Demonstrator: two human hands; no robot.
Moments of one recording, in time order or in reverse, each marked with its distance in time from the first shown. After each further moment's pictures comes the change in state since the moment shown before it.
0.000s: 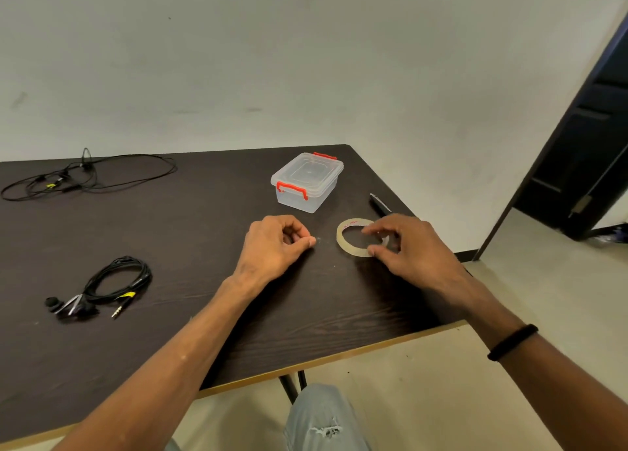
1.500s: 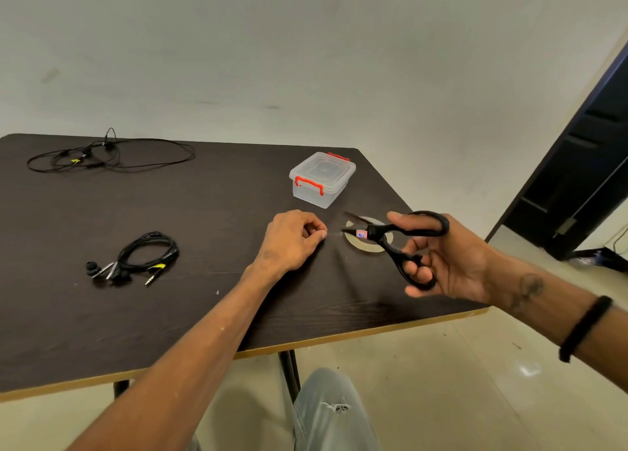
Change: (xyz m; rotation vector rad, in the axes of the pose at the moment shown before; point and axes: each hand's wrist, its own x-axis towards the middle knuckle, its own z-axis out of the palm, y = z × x) left_hand -0.009 0.002 -0.005 0.126 -0.020 0.044; right_hand -0.043 -0.063 -0.060 0.900 -0.429 0.753
